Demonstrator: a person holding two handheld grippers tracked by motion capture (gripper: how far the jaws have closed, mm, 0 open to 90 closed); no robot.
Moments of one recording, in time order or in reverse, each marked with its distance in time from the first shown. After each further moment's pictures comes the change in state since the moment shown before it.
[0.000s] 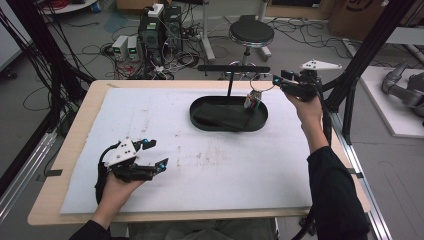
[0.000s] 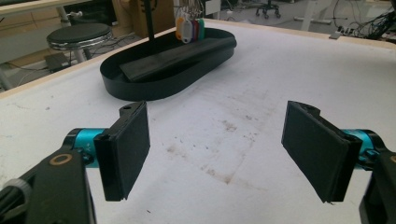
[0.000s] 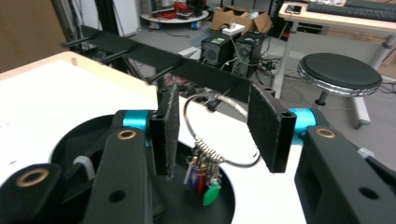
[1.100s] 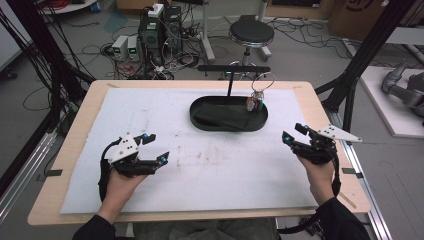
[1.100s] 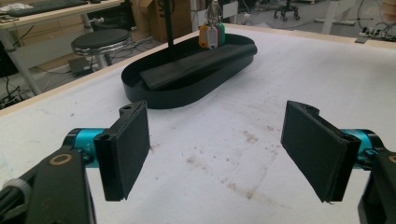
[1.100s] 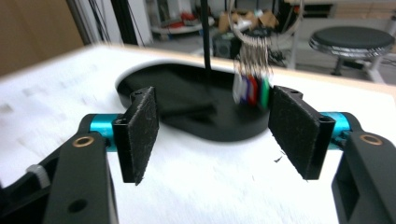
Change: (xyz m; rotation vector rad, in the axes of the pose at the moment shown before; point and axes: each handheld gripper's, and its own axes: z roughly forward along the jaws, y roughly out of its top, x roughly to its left) left arm 0.002 0.005 0.005 -0.013 0.080 0.010; right arm 0.058 -0.133 -0.093 -0.051 0.016 0.112
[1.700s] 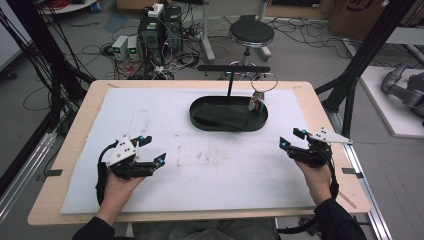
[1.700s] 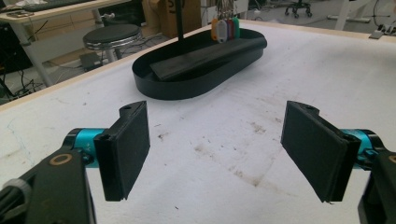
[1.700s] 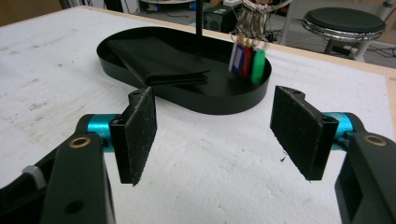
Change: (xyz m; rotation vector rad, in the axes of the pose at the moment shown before) left arm -0.001 -0.005 -0.007 0.012 0.038 -0.004; right arm 0.000 -0.012 0.007 0.087 -0.048 -0.059
